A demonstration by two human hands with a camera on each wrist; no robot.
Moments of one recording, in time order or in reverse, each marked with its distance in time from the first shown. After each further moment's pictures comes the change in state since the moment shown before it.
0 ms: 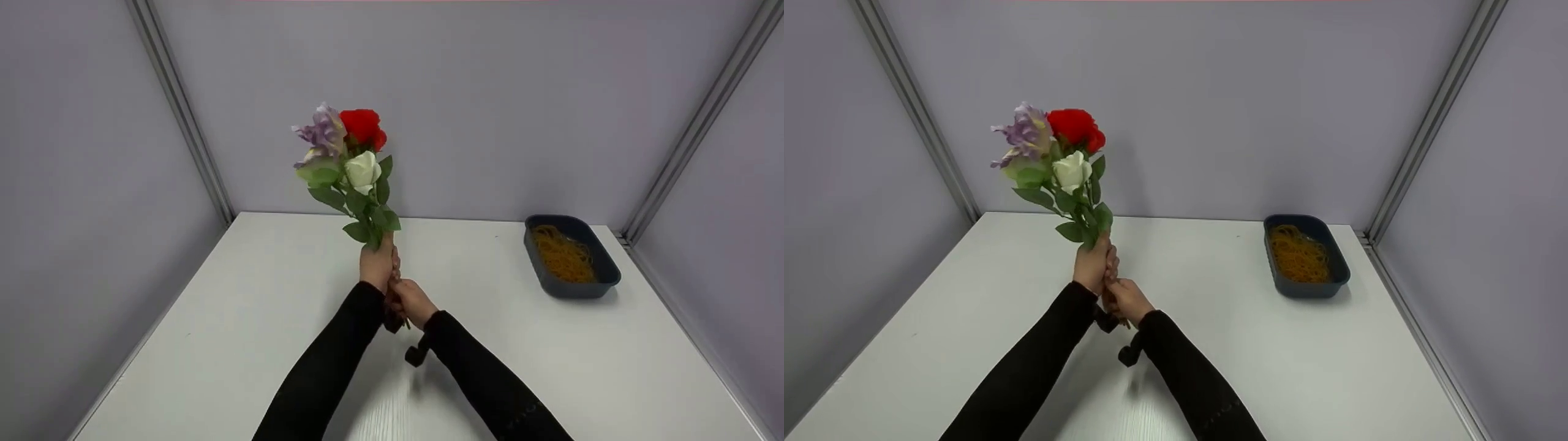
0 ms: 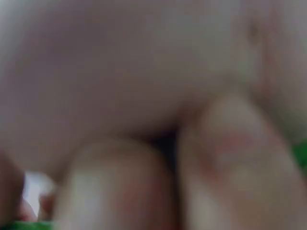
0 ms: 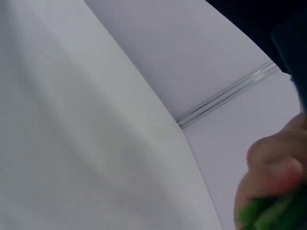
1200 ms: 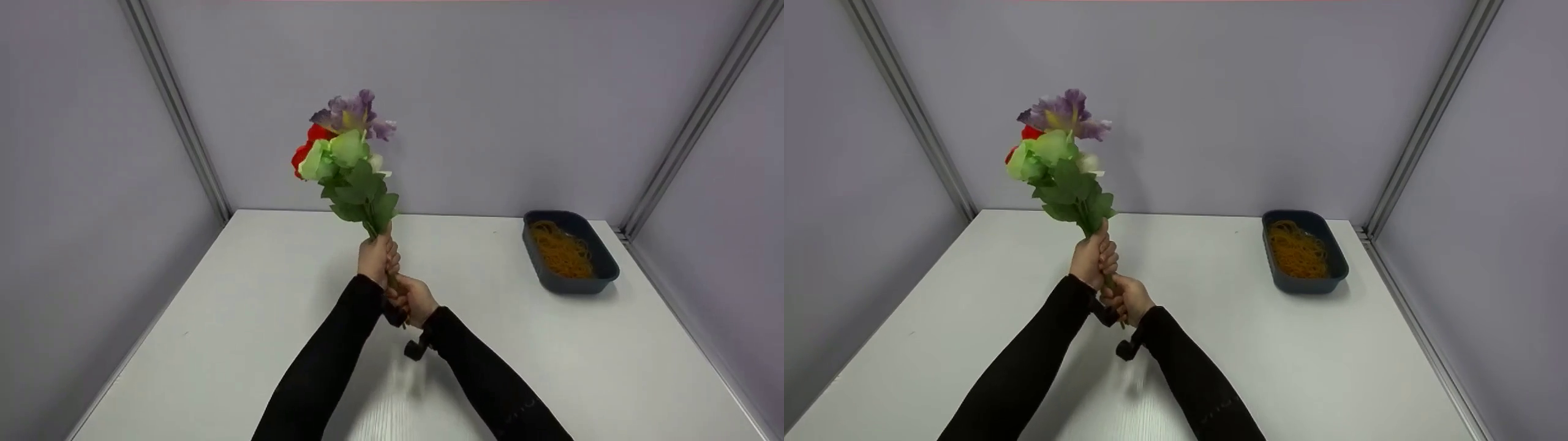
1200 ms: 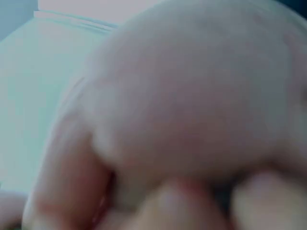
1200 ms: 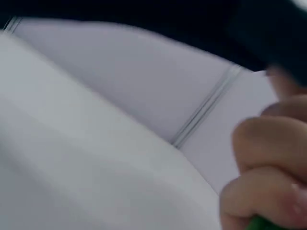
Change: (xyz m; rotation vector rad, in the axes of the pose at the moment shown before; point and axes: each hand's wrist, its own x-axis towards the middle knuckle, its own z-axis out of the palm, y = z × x) left_hand -0.001 0.012 0.000 -0.247 -0.110 -0.158; right_hand 0.007 0.021 -0.013 0.475 -0.170 0.103
